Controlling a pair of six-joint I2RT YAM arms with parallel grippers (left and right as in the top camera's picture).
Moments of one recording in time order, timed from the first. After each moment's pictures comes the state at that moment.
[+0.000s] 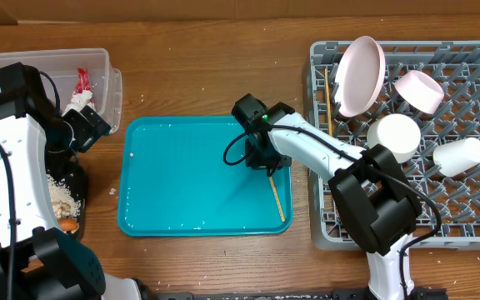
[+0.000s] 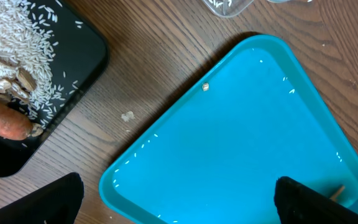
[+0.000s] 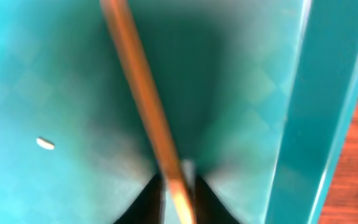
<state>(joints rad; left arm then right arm) 0.37 1.66 1.52 -1.28 0.12 -0.47 0.64 2.11 1.50 -0.92 0.03 0.64</state>
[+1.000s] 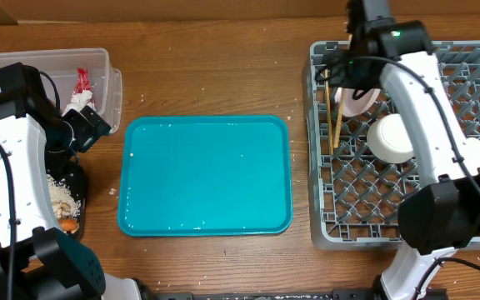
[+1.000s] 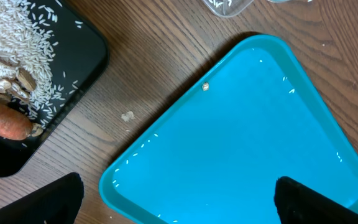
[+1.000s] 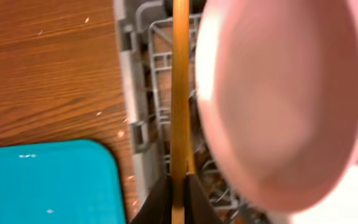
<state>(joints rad) 0.37 1.66 1.52 -1.28 0.12 -0.47 0.17 1.95 1.95 -1.20 0.05 0.29</state>
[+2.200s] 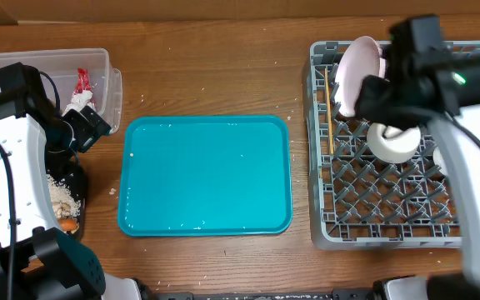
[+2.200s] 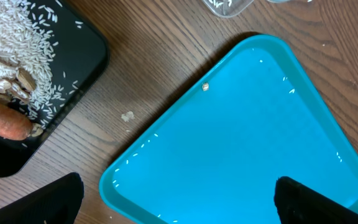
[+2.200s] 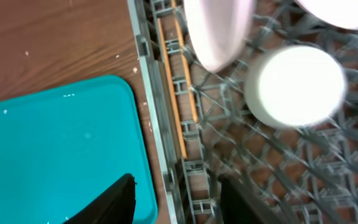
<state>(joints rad) 0.37 1.66 1.52 -1.28 0.12 -0.47 0.15 1.52 1.79 -1.44 -0.01 0.40</state>
